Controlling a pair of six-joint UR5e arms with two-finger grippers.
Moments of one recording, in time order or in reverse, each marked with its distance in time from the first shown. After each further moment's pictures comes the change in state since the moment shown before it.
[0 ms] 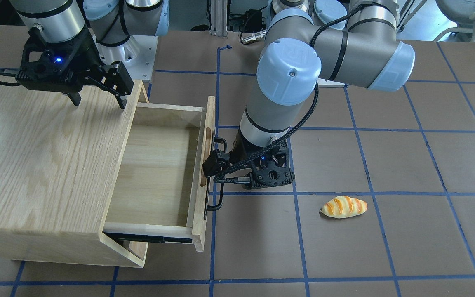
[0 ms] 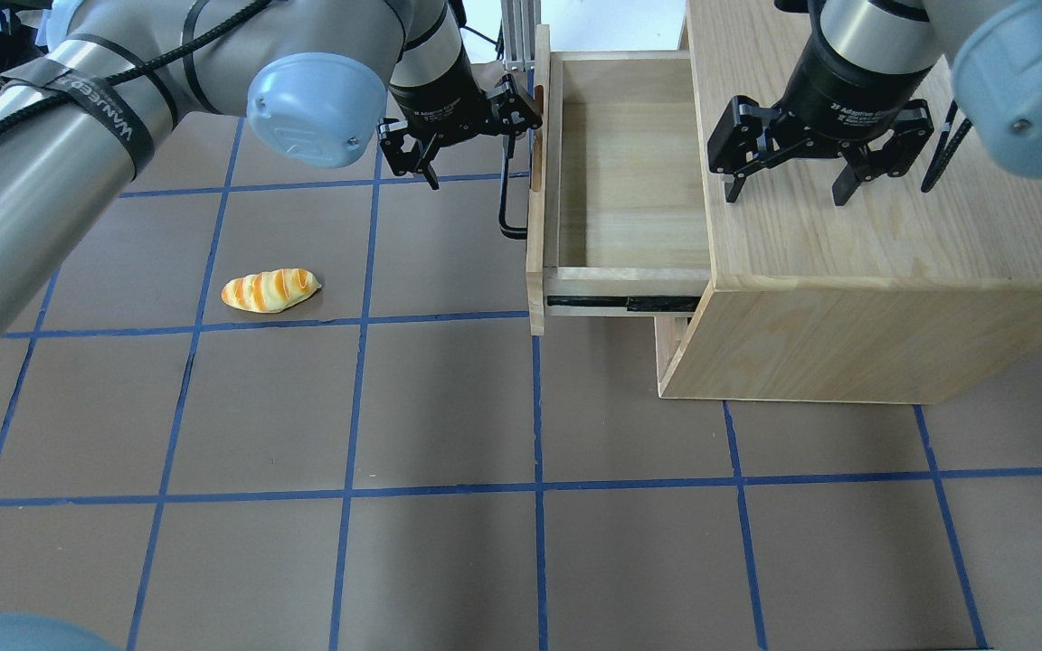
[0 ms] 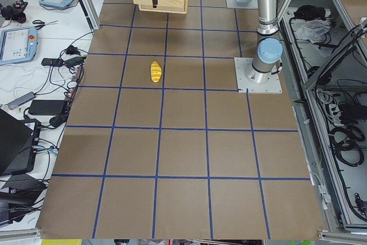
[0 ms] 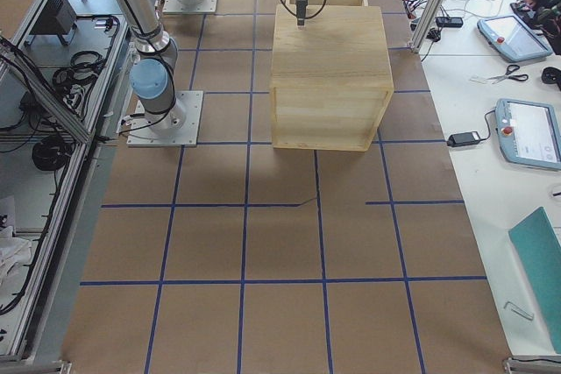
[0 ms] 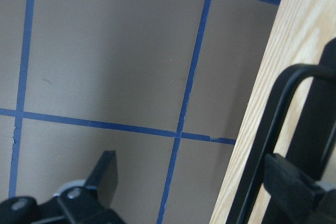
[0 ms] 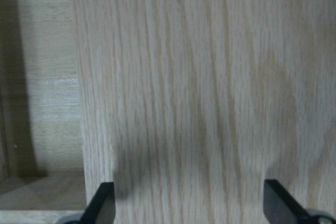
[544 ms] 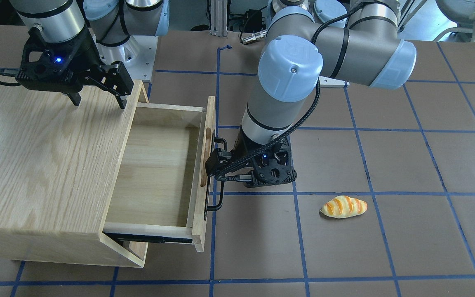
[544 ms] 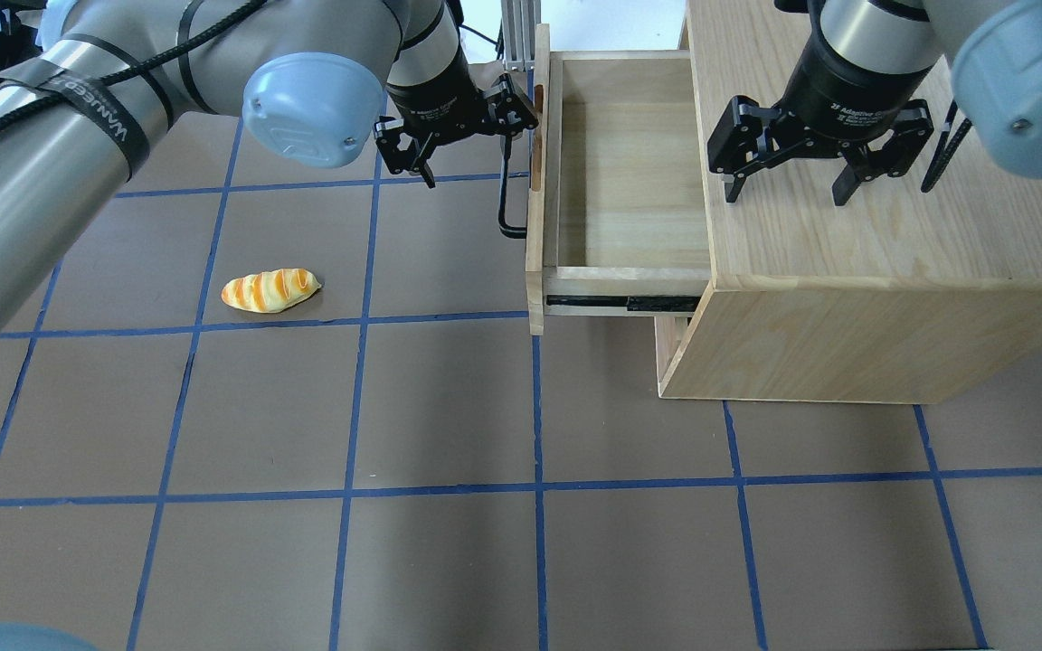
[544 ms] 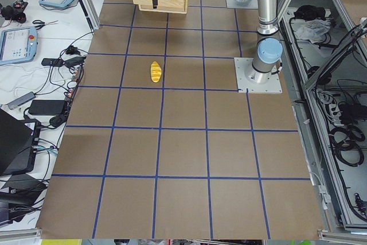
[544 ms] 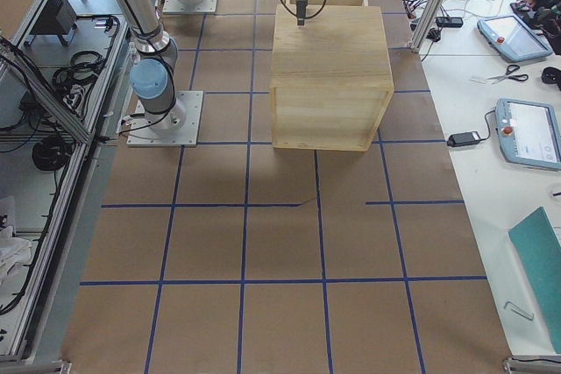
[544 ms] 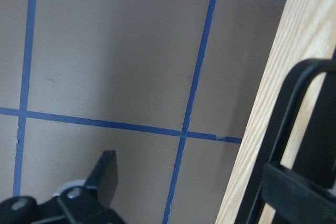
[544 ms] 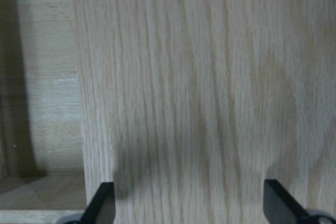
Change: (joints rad) left arm 0.002 0.013 0.003 -0.001 0.007 0.004; right arm 0.000 0.000 0.000 0.000 0.000 0.000
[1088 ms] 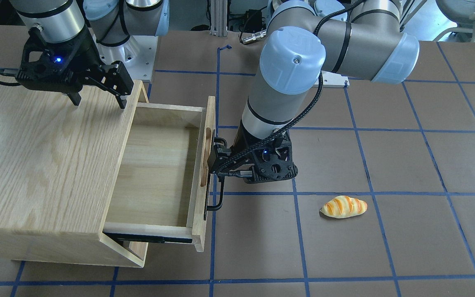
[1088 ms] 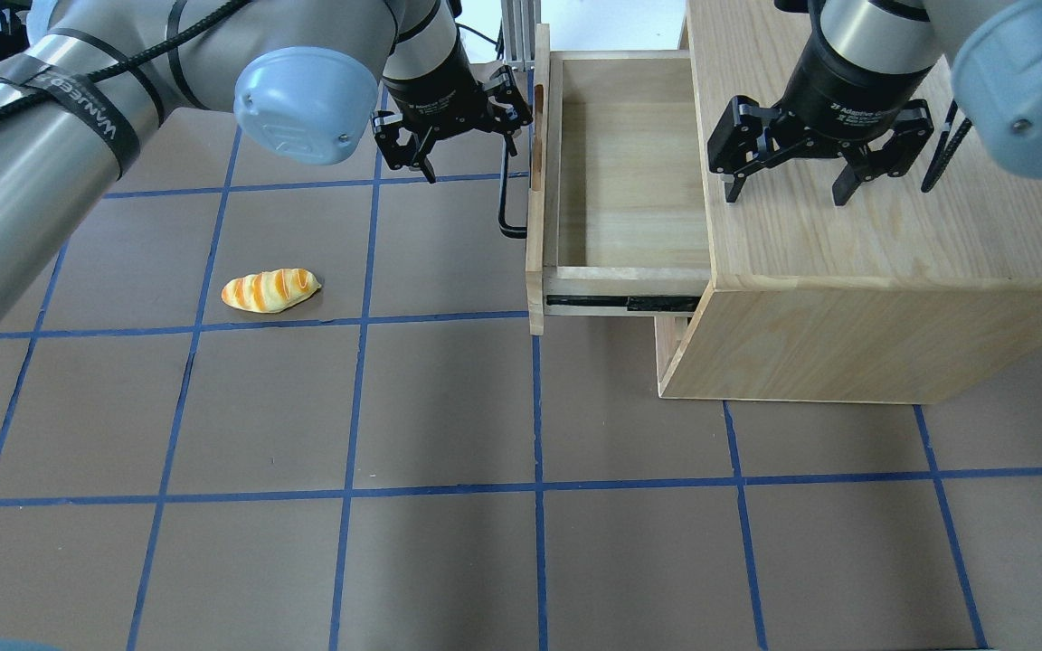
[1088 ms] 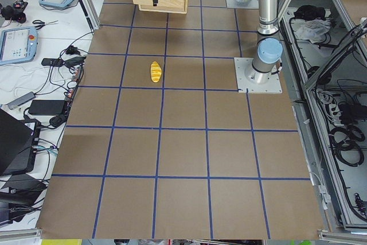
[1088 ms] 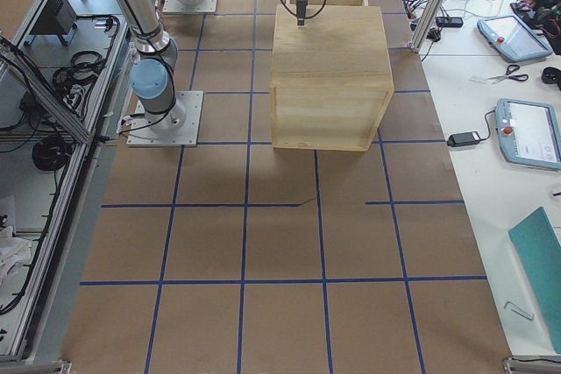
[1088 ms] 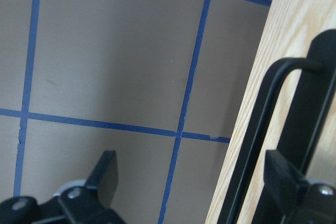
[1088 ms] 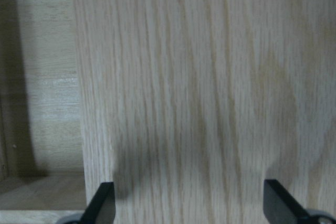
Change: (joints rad) left arm -0.001 0.005 0.000 0.000 -0.008 -0.010; right arm 0.000 0.000 0.000 0.000 0.000 0.000
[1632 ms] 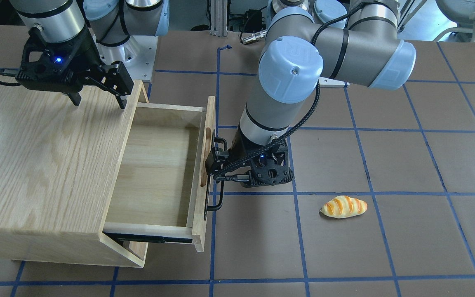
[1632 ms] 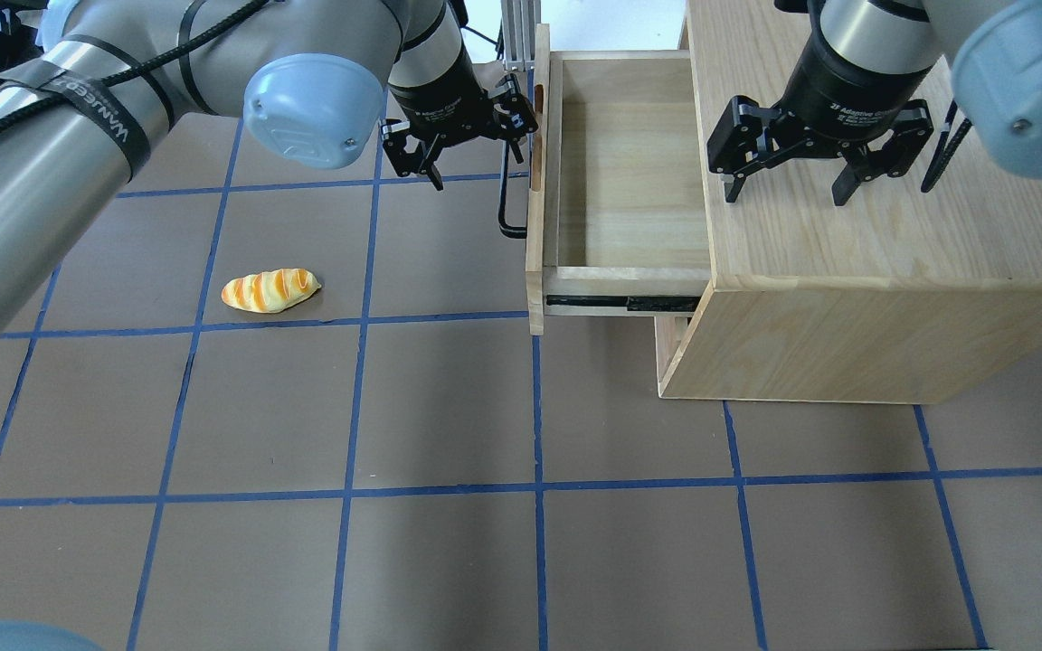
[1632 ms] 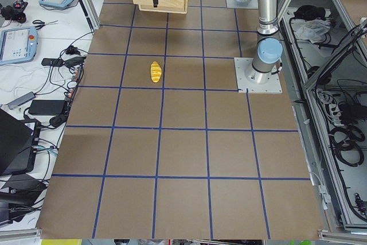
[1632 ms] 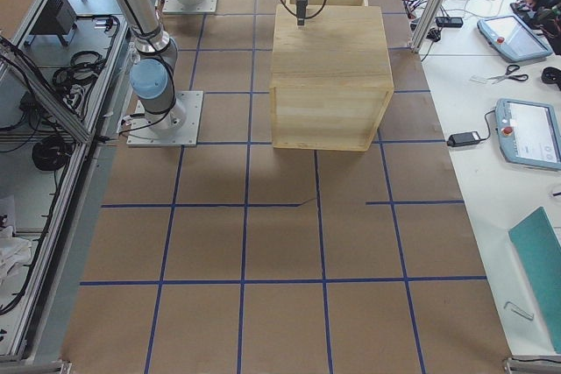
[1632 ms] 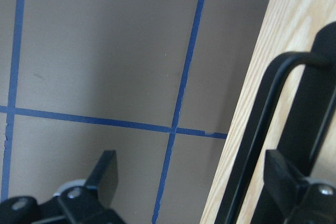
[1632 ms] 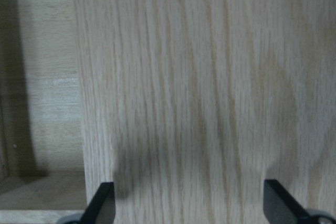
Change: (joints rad) left arm 0.001 -0.011 -0.004 0.002 -0.019 0.009; right arm 0.000 0.000 0.000 0.000 0.000 0.000
